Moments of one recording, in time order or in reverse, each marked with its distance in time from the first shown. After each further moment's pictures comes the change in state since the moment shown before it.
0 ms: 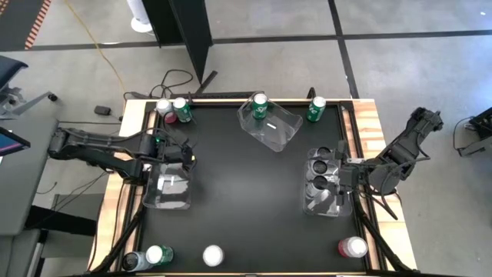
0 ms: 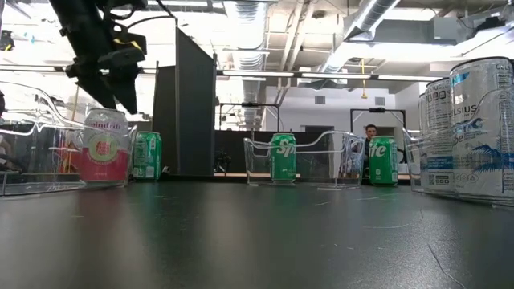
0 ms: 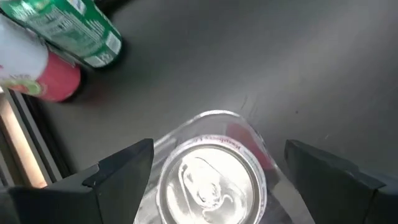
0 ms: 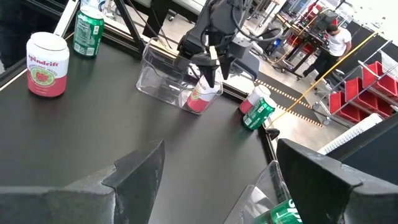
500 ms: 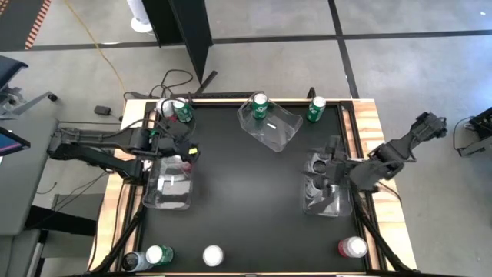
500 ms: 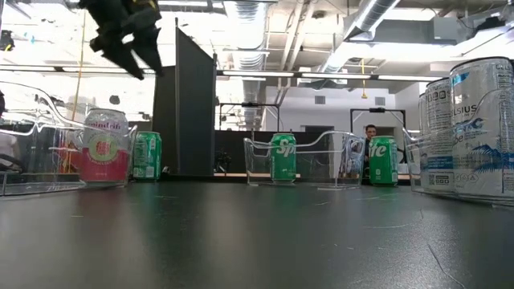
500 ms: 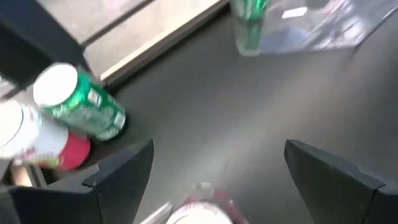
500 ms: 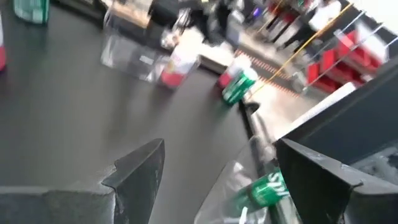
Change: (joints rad) left arm 0.000 -0.009 0.167 0.062 -0.110 0.160; right arm -0.186 0.077 0.000 0.002 -0.041 -0.008
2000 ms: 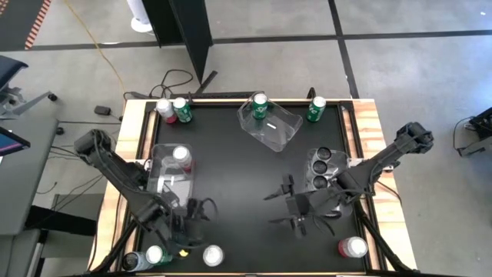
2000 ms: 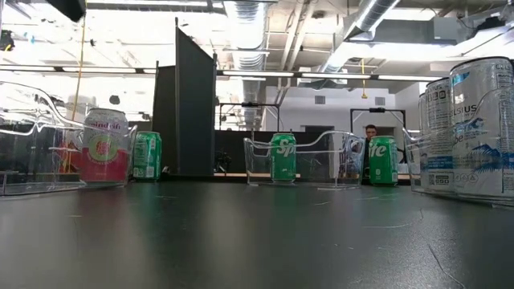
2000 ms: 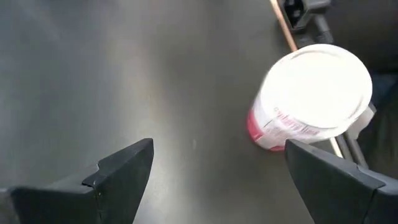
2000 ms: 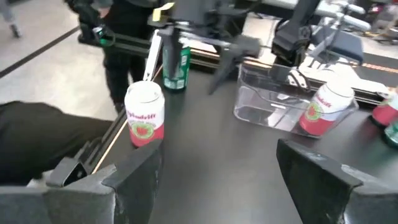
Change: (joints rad) left arm -0.769 0.458 0.153 0.328 0.311 0.266; right arm 0.006 0.428 0.087 0.465 -0.437 0.185
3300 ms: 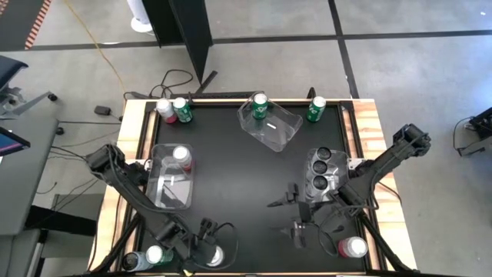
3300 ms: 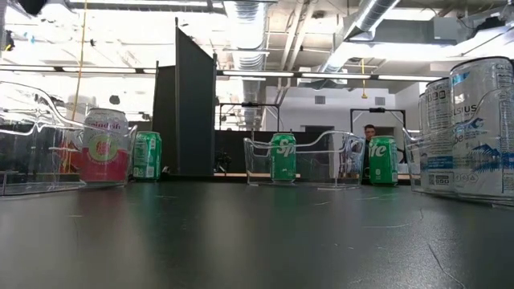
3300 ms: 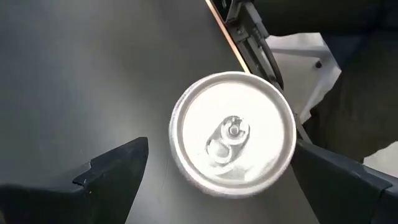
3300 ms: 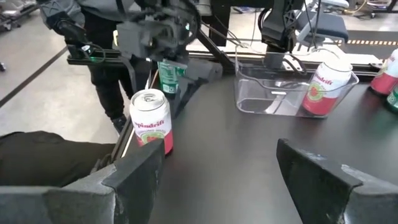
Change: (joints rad) left arm 0.010 0.239 0.168 0.036 0.176 0.142; right arm 0.105 0.055 0.000 0.033 0.167 0.203
